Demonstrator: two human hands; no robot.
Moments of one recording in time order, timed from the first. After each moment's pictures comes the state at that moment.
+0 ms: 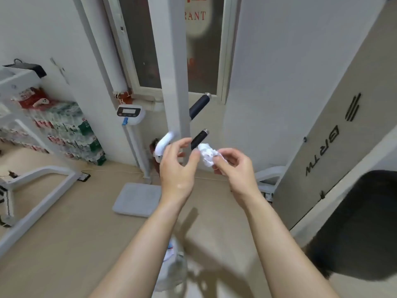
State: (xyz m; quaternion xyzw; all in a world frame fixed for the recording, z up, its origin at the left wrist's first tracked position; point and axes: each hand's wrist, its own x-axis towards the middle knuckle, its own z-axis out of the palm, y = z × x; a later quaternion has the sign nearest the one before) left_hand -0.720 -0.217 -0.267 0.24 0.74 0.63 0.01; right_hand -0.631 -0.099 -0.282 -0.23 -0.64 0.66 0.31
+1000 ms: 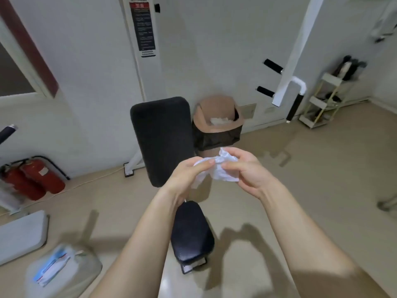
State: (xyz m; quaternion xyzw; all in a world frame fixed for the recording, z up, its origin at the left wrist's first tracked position) left_hand -0.135 -0.130 -0.276 0.42 0.55 0.45 0.57; right_hand 0.050 -0.074 -0.269 -0.40 -0.48 0.69 0.35
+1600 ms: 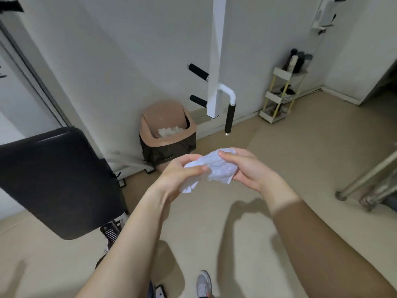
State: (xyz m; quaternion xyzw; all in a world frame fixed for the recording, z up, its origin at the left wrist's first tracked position) left_hand 0.101 0.124 -0.293 0.48 0.48 0.39 0.63; right_hand 0.314 0.155 -0.281 -0.46 -0.46 0.67 0.36
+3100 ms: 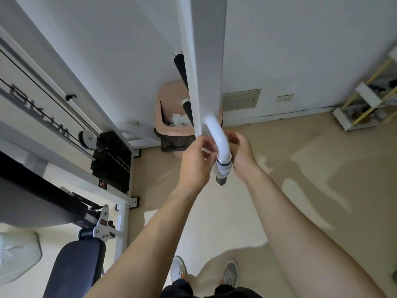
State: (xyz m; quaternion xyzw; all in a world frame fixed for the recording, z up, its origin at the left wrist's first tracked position) left_hand 0.275 0.520 -0.365 0.43 0.74 0.44 0.25; right_hand 0.373 0.604 -0.365 -0.46 -0.49 0.66 0.34
